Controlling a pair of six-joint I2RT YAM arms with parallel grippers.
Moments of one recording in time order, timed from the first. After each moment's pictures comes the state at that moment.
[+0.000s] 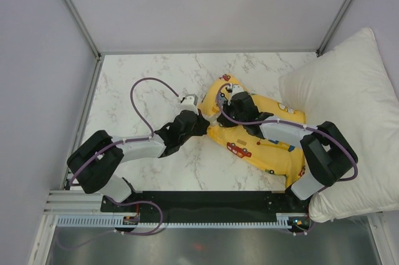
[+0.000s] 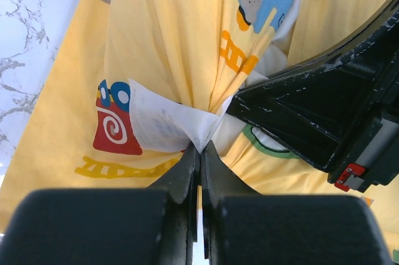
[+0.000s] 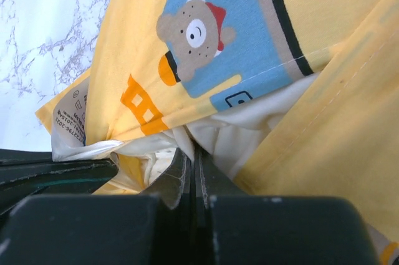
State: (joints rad) left arm -0.84 1.52 0.68 0.38 -0.26 -0.67; right arm 0.60 1.59 0.82 0.09 -0.01 0.43
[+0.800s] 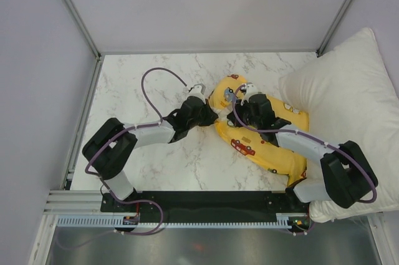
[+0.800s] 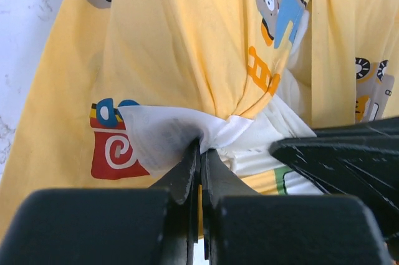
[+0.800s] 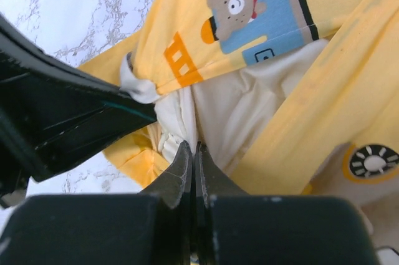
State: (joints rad) left arm -0.75 1.69 0.86 0.32 -0.09 -0.70; right arm 0.52 1.38 0.70 0.14 -0.09 0.36
